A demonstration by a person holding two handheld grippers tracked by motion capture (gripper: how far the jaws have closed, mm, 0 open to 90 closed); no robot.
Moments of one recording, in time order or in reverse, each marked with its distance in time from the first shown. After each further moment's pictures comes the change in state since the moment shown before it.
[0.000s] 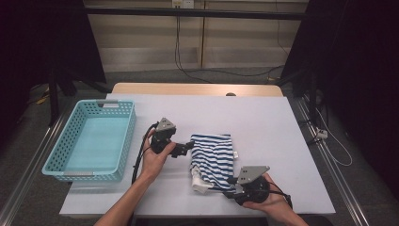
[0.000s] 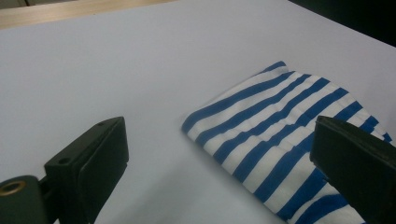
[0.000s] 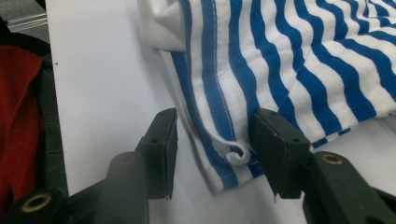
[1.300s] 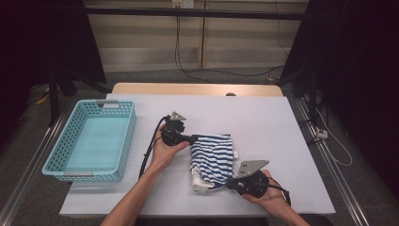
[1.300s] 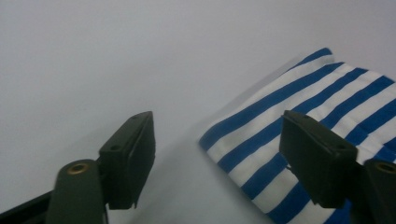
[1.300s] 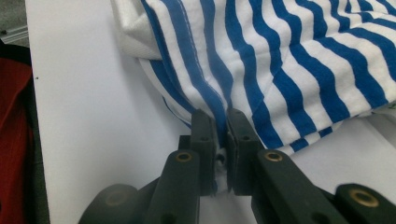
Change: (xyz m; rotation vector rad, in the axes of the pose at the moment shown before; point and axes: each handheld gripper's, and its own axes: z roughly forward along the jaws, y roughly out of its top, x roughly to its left) left arm 0.008 0.016 0.047 0.155 0.051 -0.038; right arm -0.010 0.005 0.002 0.007 0.014 0.070
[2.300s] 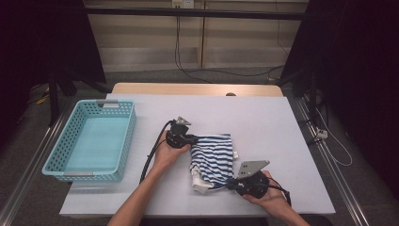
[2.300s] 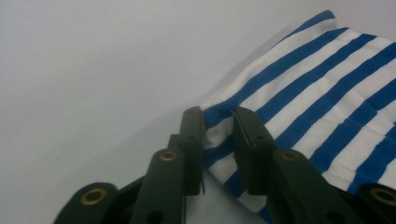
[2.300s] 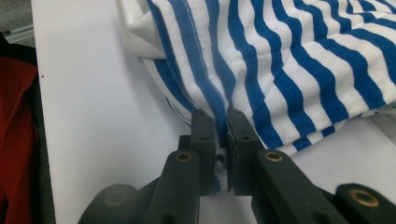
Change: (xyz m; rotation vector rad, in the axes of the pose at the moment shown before) left arm -0.008 -0.009 0.017 0.048 -0.057 0.024; right arm -0.001 -0.001 -0.001 0.000 -0.006 -0.018
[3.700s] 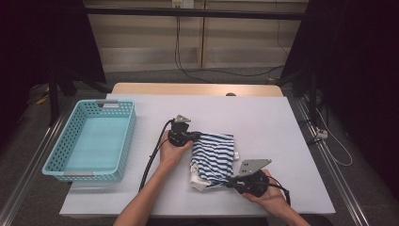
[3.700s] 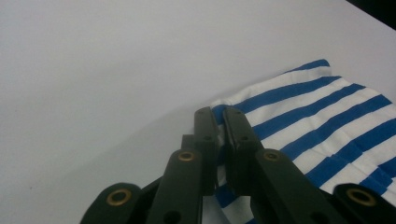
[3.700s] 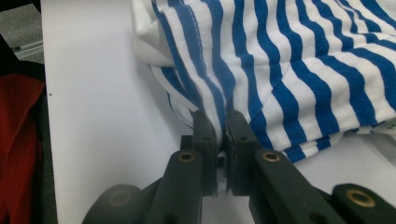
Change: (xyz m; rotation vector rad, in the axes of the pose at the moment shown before) left arm 0.002 0.002 0.006 -0.105 -0.018 -0.097; right arm -0.001 0.002 -0.001 -0.055 0.023 0.022
